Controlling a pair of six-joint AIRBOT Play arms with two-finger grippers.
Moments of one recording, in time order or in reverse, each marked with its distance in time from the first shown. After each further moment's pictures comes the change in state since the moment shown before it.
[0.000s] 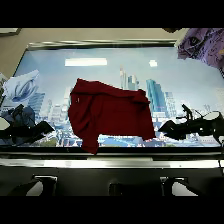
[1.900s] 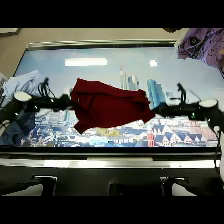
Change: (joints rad) left arm -0.219 -0.432 0.460 -0.526 0.137 0.332; right arm 0.193 -0.026 0.257 0.296 -0.099 -0.140
